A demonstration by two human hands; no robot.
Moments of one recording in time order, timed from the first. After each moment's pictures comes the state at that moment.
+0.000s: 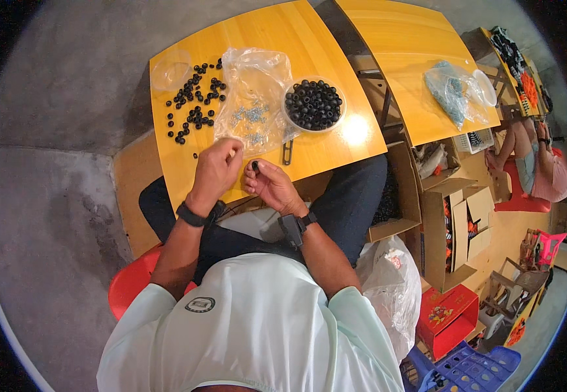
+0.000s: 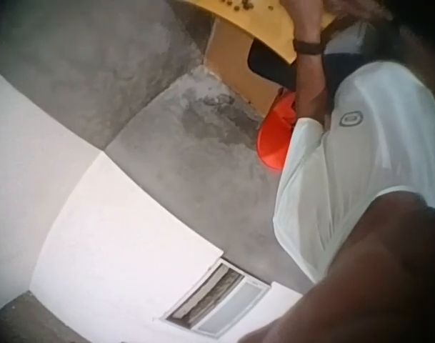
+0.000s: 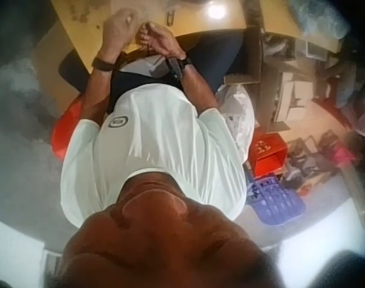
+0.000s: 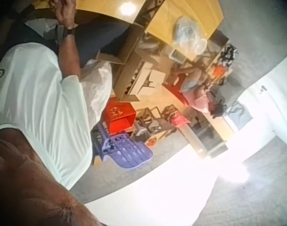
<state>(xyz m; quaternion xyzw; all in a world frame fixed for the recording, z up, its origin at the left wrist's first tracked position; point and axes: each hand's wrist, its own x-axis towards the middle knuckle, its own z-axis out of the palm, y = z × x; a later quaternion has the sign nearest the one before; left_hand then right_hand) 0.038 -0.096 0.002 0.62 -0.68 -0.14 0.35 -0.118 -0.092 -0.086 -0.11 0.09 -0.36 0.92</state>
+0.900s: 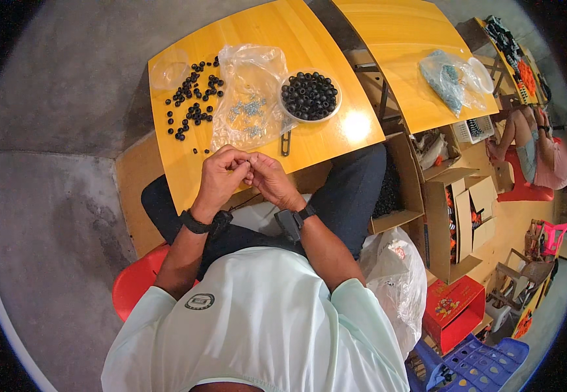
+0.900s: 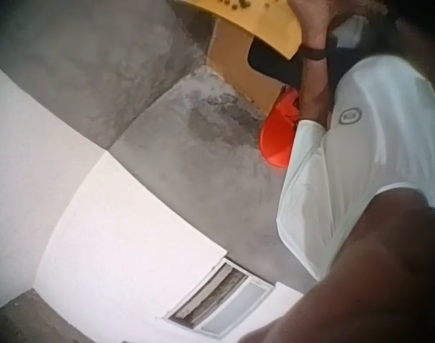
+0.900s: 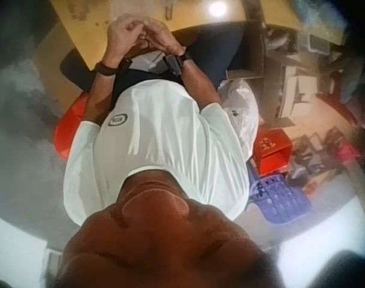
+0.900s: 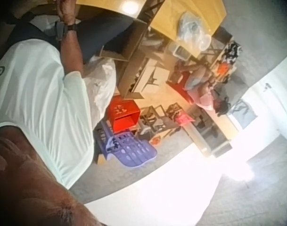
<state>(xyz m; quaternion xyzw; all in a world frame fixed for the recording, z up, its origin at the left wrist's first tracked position) 0.024 -0.062 -0.008 0.57 -0.56 -0.41 0.44 -0.112 -0.085 -0.094 -0.19 0.17 -0.39 0.88</state>
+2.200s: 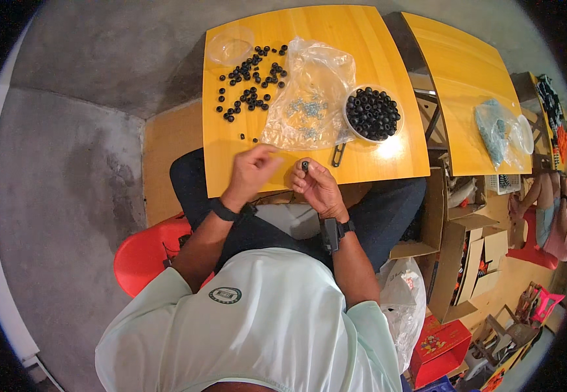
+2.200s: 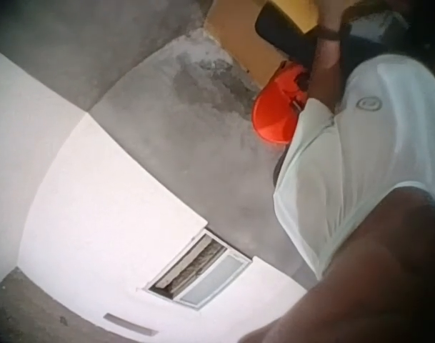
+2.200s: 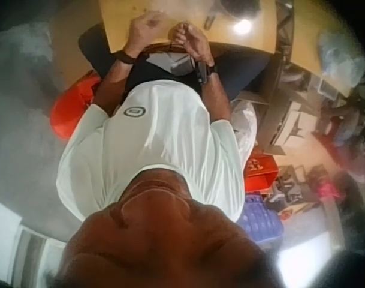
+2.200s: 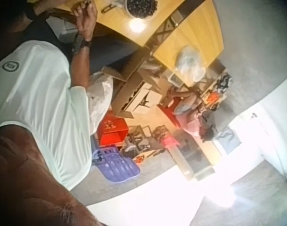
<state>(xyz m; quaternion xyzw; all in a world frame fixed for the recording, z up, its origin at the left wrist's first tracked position) 0.066 -0.047 -0.049 0.64 -0.54 -0.29 0.47 -0.124 -0.090 -0.100 -0.12 0.10 -0.34 0.93</state>
